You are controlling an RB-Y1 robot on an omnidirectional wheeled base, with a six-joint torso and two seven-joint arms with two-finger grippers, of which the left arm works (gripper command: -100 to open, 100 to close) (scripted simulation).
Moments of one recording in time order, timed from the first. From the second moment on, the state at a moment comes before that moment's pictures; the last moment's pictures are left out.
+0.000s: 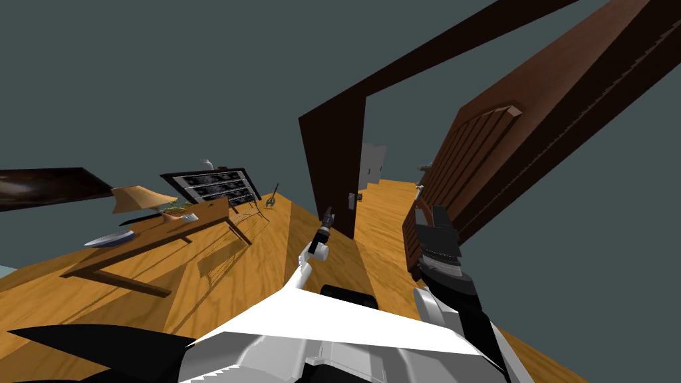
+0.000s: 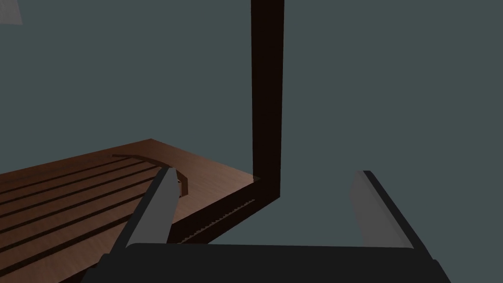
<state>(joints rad) -0.08 0.07 -0.16 -1.33 0.18 -0.47 0.00</state>
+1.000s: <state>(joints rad) -0.23 0.05 -0.19 -1.08 0.20 -0.47 -0.04</state>
